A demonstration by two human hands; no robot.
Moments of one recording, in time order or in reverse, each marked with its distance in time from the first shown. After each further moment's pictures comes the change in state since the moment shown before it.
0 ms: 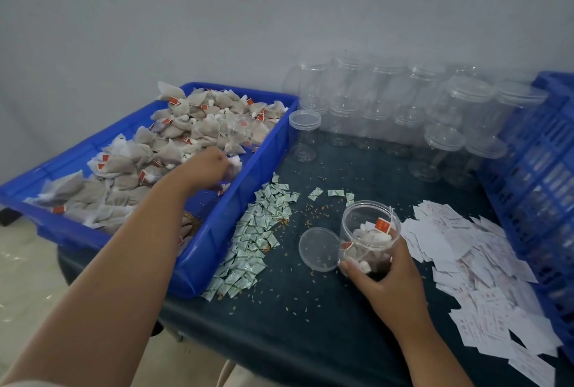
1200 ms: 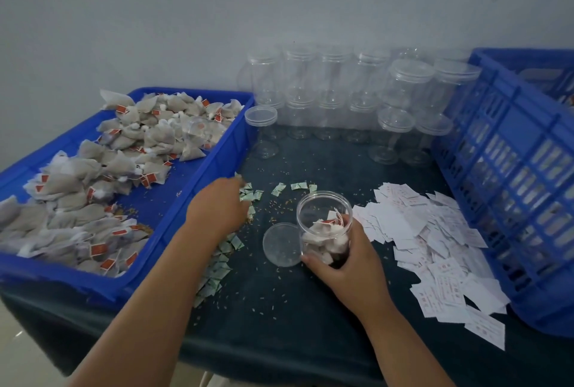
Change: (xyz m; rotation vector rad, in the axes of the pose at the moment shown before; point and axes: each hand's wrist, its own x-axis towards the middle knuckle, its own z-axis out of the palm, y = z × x) left_hand -0.056 0.056 0.103 0.531 0.095 0.193; right_hand 0.003 0.005 -0.001 0.026 -0.008 -0.015
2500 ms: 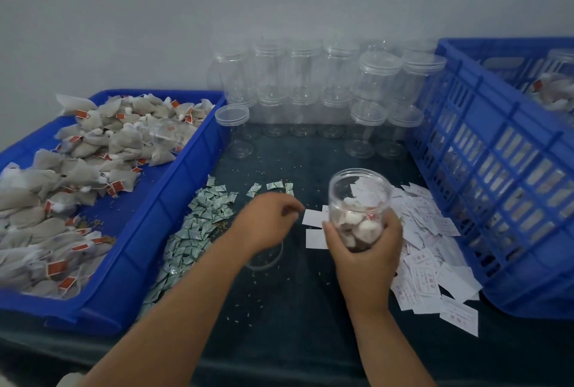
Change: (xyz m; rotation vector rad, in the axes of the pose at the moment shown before) left_hand -0.005 0.096 0.048 -0.333 -0.175 0.293; right_hand 0.007 0.009 -0.016 0.044 0.647 0.111
